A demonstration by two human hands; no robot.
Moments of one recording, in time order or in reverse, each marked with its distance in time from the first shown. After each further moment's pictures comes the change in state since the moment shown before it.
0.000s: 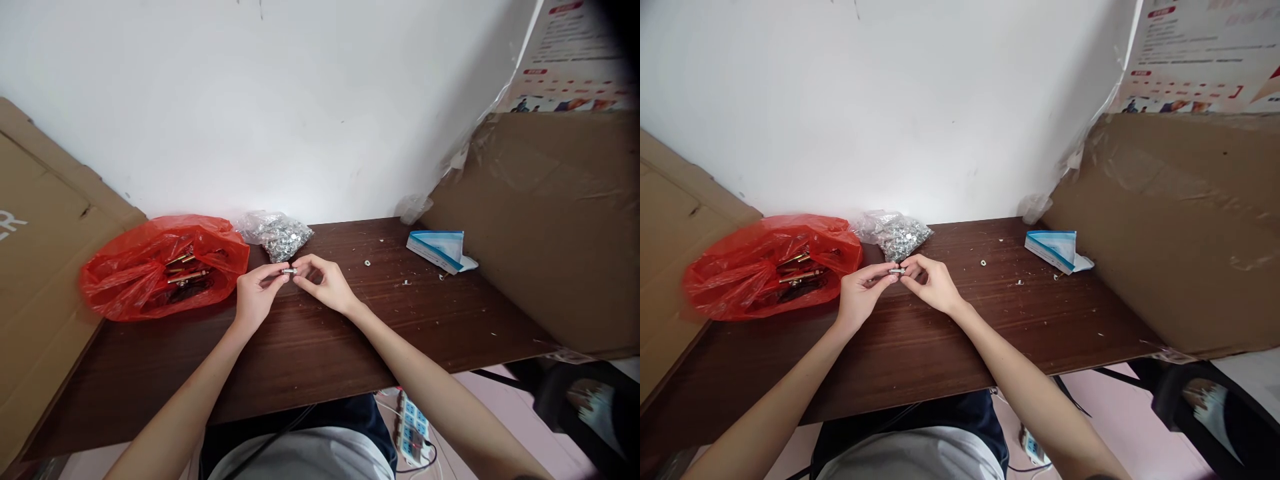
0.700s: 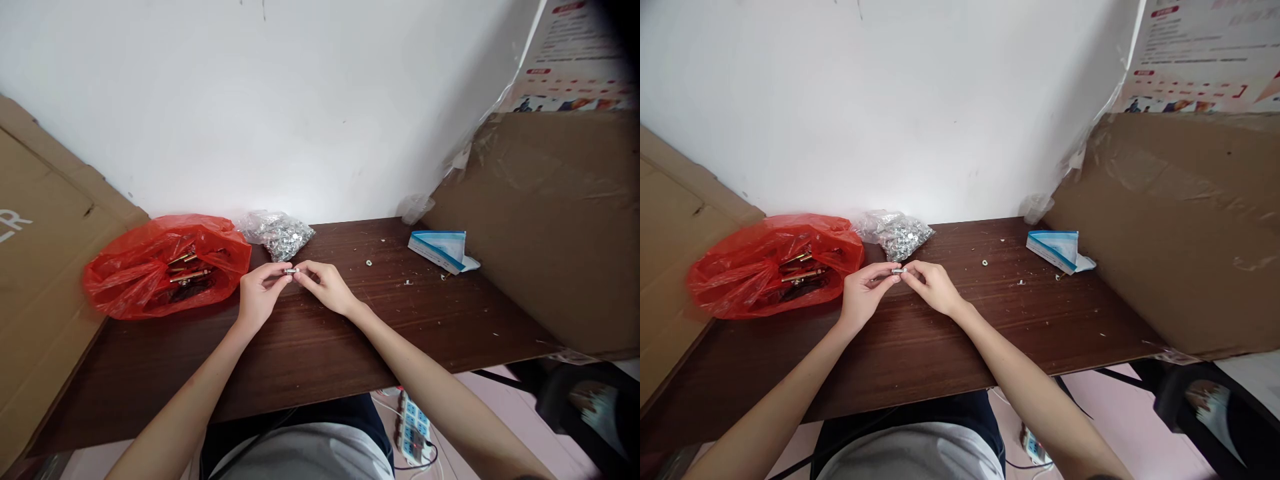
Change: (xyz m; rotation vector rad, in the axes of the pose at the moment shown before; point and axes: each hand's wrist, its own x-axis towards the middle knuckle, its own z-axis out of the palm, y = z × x) left_hand -0.001 0.004 0.001 -0.040 -0.027 -0.007; right_hand 0.000 -0.005 -0.001 -0.102 -0.098 -0.028
